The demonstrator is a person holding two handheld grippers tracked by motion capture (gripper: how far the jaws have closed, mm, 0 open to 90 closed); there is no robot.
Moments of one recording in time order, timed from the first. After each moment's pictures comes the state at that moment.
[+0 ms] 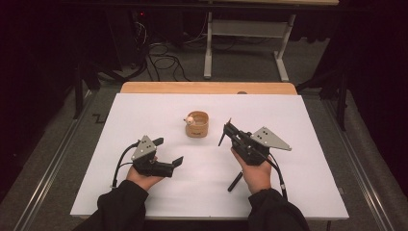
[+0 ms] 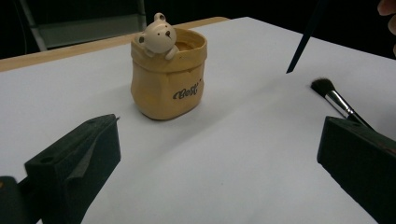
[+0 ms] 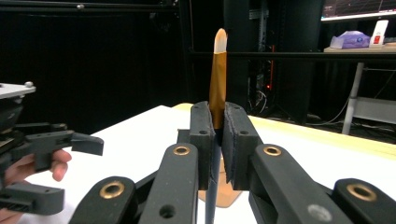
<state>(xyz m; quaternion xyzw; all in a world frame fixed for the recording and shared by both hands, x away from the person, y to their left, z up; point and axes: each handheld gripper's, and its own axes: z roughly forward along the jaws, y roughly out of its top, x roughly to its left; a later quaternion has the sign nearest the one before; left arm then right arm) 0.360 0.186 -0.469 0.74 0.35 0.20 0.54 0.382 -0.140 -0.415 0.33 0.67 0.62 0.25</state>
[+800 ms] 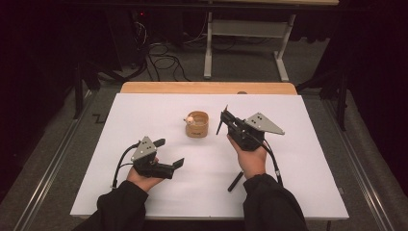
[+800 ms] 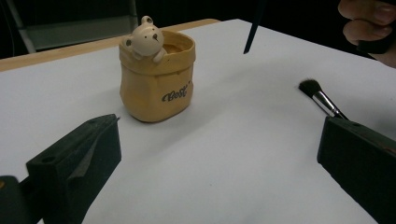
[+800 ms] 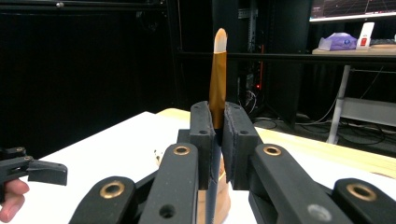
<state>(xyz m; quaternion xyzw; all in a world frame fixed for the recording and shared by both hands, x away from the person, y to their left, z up) 0.357 0.184 -0.467 0.74 0.34 0.18 0.55 0.415 -0.126 -0.402 0.33 0.67 0.61 0.26</state>
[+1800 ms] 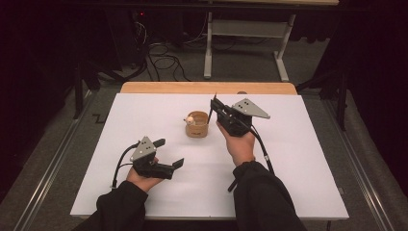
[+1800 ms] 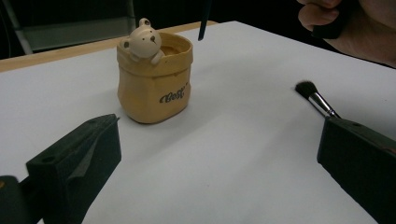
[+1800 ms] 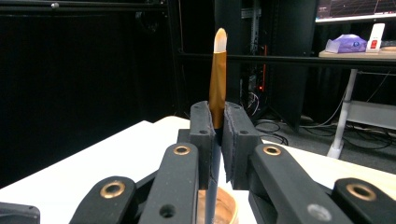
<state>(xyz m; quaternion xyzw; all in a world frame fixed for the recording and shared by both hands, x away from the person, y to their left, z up) 0.356 0.185 -0.466 0.74 0.34 0.18 0.55 0.449 -0.096 -0.391 0.34 0.67 0.62 0.25</state>
